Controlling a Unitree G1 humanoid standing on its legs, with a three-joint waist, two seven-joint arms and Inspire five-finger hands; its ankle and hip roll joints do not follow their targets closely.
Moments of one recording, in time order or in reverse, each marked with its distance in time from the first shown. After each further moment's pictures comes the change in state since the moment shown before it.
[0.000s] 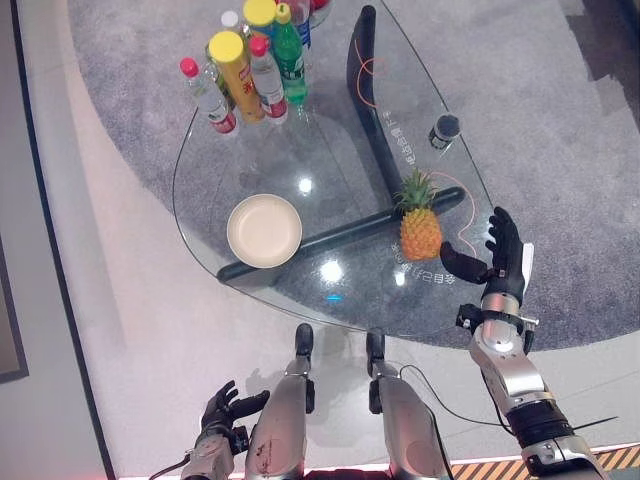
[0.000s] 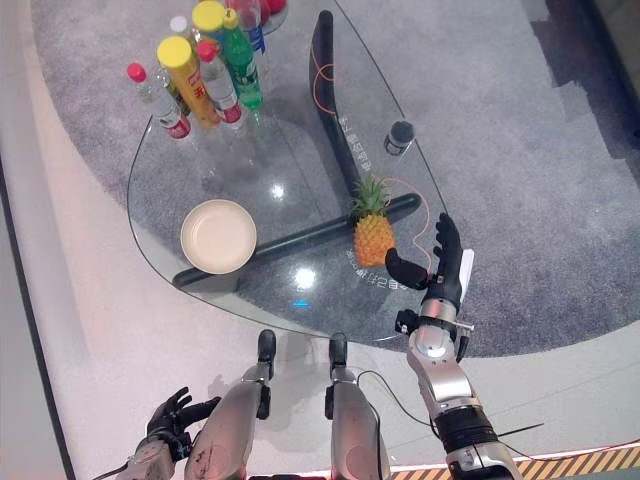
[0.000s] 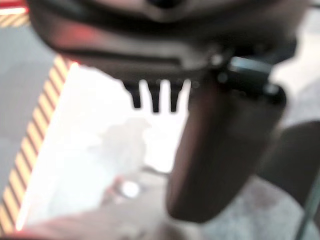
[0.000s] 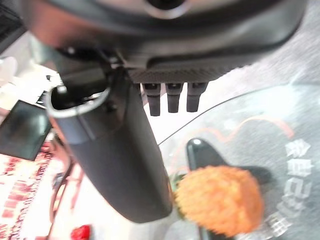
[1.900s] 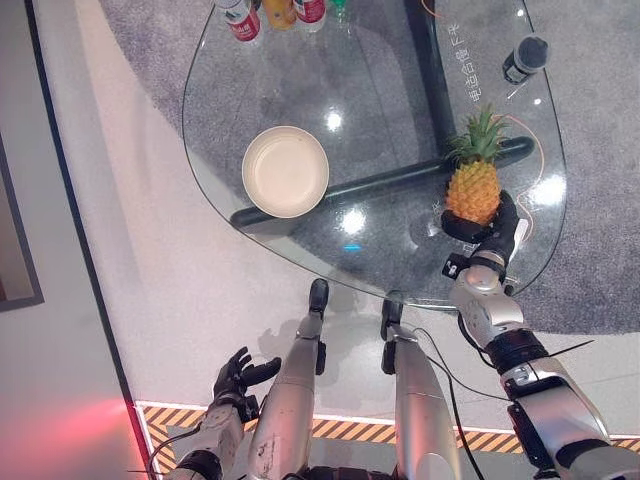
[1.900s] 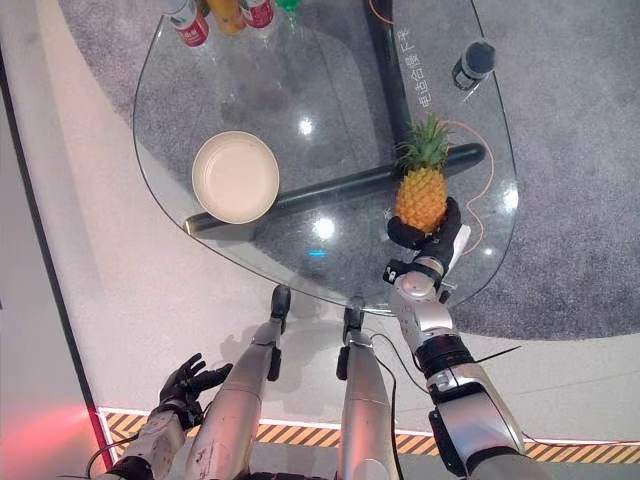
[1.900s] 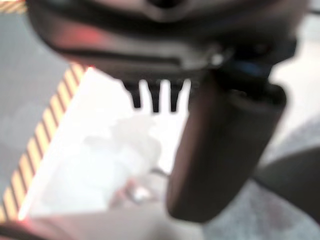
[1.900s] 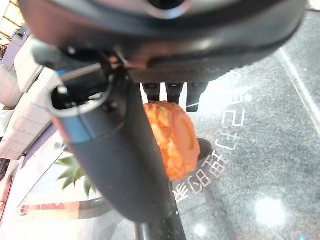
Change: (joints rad) left arm -0.065 0.028 -0.123 -0.114 -0.137 -0.001 0.034; right arm -0.368 0.013 0.103 0.388 0.317 0.083 -0.181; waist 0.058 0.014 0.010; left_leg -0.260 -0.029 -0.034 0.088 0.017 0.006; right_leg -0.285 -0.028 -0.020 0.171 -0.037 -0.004
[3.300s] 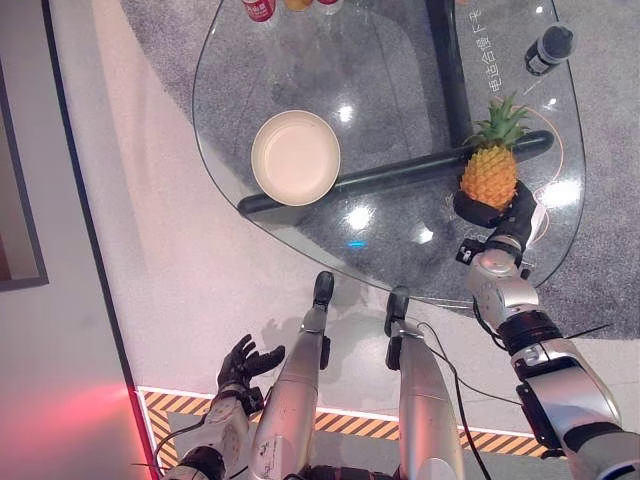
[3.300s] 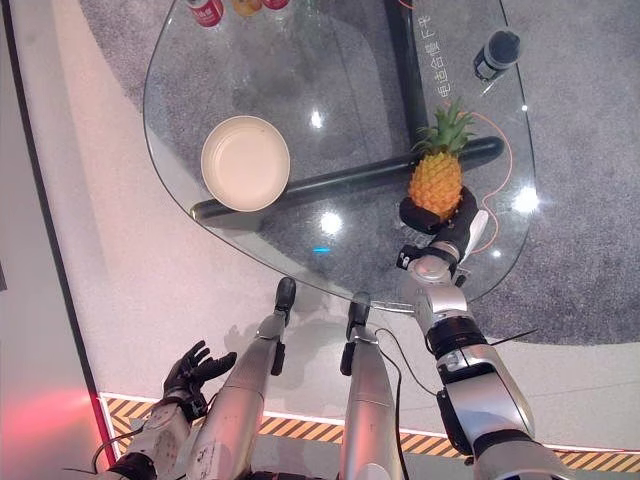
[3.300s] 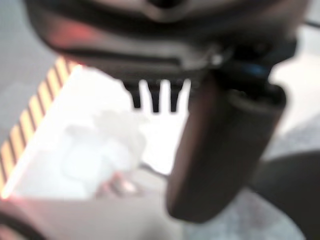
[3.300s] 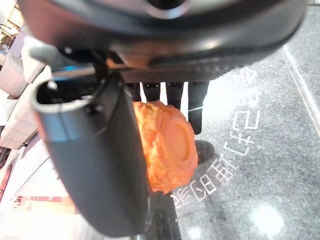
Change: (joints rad) left arm -0.002 0.003 -0.036 -0.085 -0.064 -0.075 0.013; right arm -0.106 -0.062 -0.002 0.105 0.010 0.035 0.038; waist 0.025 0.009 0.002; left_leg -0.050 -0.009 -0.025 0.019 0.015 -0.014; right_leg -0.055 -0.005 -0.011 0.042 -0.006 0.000
